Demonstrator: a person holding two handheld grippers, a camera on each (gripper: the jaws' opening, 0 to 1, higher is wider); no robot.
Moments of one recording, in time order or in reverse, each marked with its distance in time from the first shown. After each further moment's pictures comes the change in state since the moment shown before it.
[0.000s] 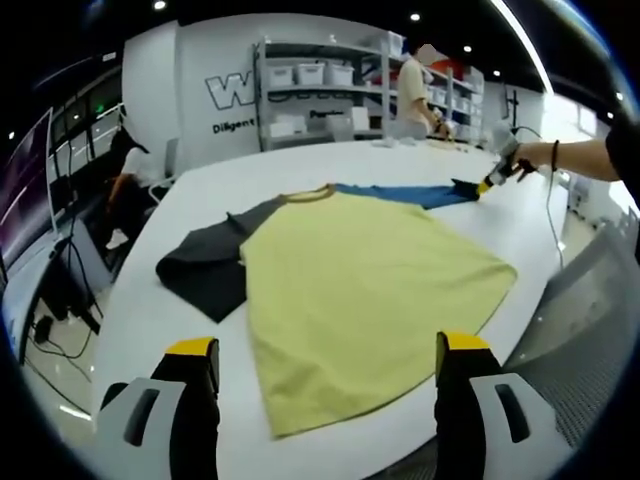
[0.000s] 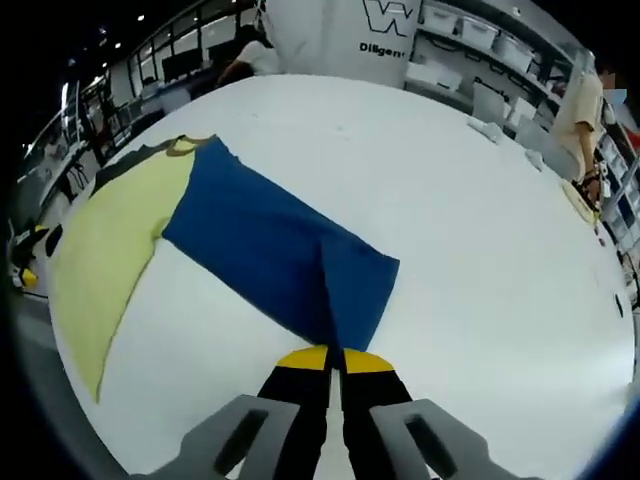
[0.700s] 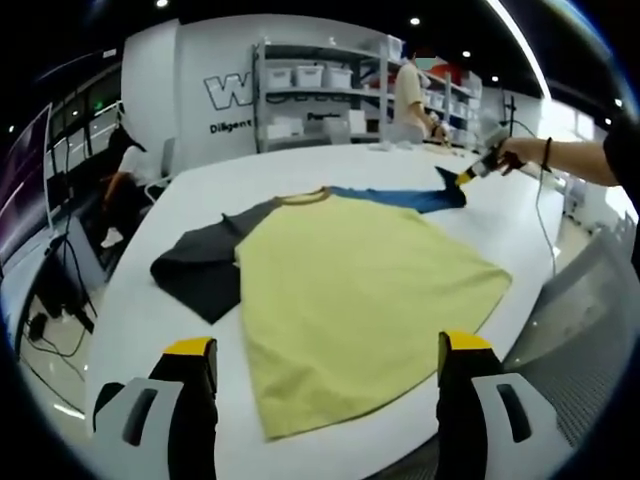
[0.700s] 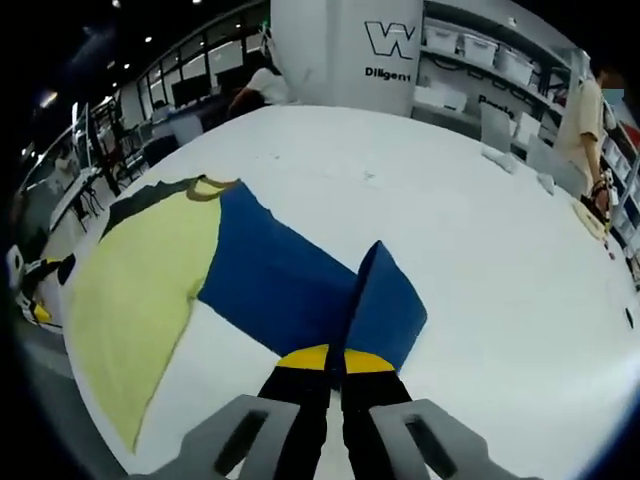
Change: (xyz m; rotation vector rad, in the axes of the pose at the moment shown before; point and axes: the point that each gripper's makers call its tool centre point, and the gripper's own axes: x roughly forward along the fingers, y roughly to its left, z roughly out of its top) left arm 0.000 -0.005 0.003 -0.016 -0.016 -0.025; right arm 0.002 0.045 0.055 -0.018 -0.106 0.054
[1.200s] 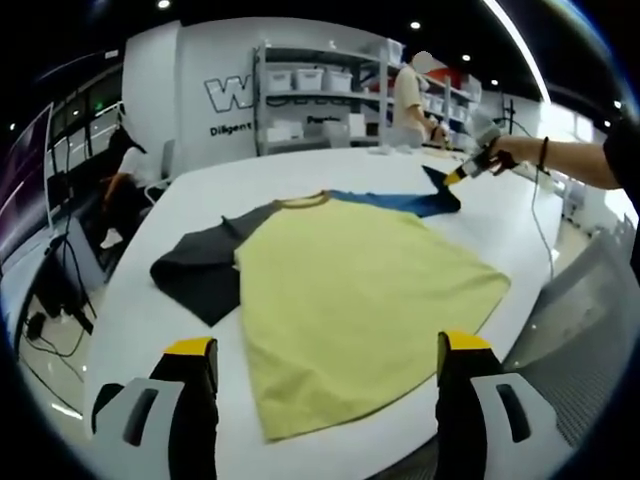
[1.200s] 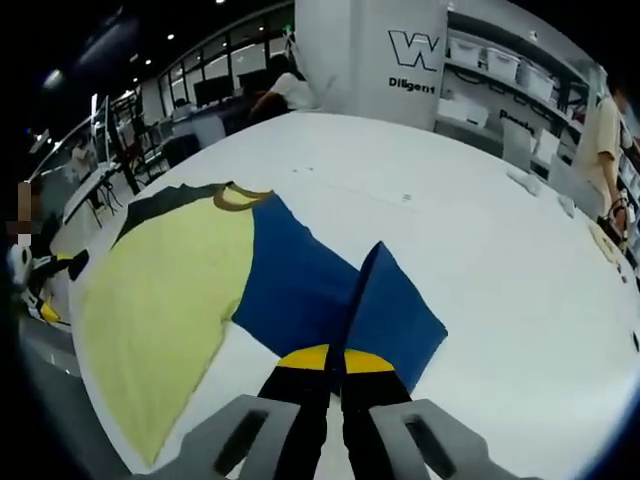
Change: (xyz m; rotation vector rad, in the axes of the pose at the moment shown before) left arm 0.000 0.000 0.001 -0.004 -0.012 -0.004; right arm 0.008 0.042 0.024 -0.052 -0.025 0.064
